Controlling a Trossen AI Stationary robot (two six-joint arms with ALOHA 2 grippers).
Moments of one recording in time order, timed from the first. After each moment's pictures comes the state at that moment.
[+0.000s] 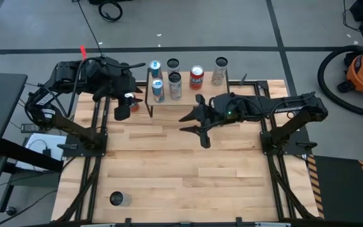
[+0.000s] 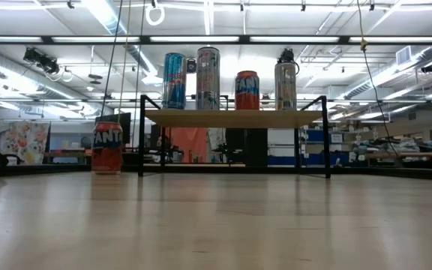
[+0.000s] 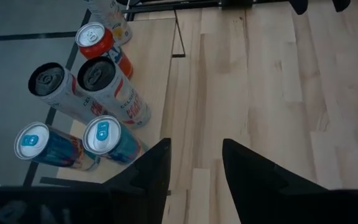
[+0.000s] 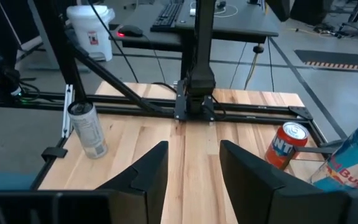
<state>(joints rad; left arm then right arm) 0.18 1.35 2.00 -1.40 -0.08 0.17 0.12 1.47 1.52 -0.39 0.06 -0.02</state>
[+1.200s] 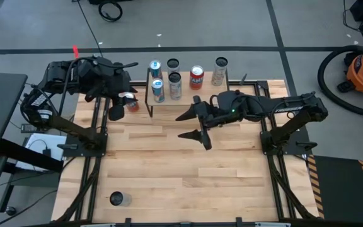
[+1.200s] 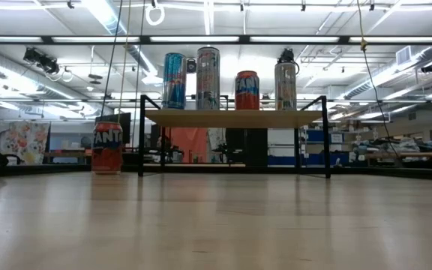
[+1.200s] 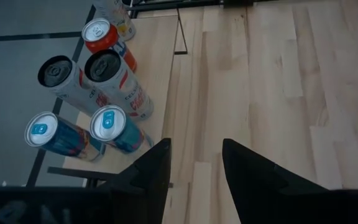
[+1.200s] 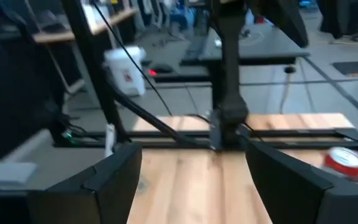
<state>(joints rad) 0.18 1.31 2.00 -1.43 -0.09 0.17 0.12 1.47 1.52 -0.25 -0.07 0.11</state>
